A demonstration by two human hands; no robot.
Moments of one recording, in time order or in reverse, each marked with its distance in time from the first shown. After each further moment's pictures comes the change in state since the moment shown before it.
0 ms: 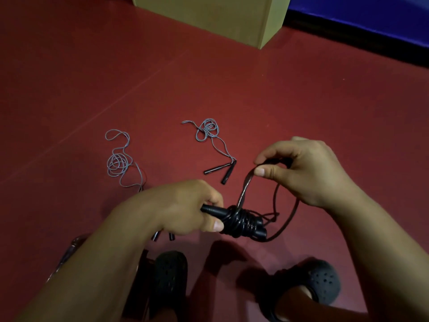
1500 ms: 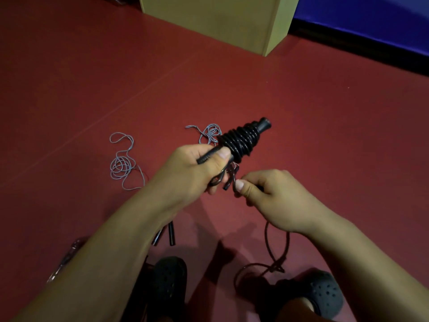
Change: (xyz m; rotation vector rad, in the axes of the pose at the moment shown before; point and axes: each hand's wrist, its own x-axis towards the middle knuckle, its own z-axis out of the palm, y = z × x) left_hand 0.004 0.021 -0.007 -0.688 0.617 0.131; right_hand -0.001 -0.011 0.036 0.086 -0.291 0.045
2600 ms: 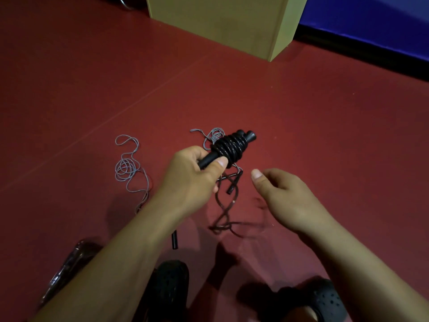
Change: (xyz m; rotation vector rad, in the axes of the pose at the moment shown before) left_hand 0.003 -0.006 0.002 0.113 0.255 -0.074; right_hand -0.001 -0.007 0.005 0.261 0.186 0.386
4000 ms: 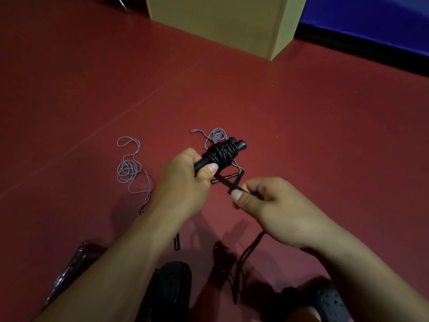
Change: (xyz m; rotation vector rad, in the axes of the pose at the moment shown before) left_hand 0.011 -0.020 0.000 0.295 0.095 0.040; right_hand -0.015 -0.021 -0.003 -0.042 -0.246 -0.198
